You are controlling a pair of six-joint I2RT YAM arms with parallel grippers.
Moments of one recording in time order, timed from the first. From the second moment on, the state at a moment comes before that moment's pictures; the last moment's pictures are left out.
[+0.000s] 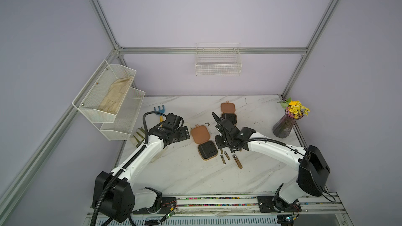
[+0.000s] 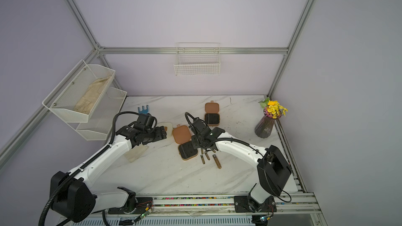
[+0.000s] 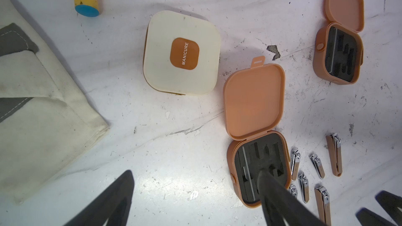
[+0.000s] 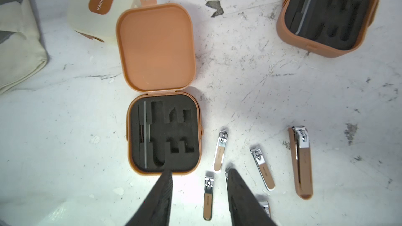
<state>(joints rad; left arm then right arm) -0.35 1.29 1.03 -0.74 -0.08 -0.61 0.85 1.53 1.18 -0.64 0.14 0.46</state>
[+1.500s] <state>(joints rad) -0.35 1.29 1.01 -0.73 -0.05 -0.60 0.72 1.52 0.79 -0.61 0.05 0.46</state>
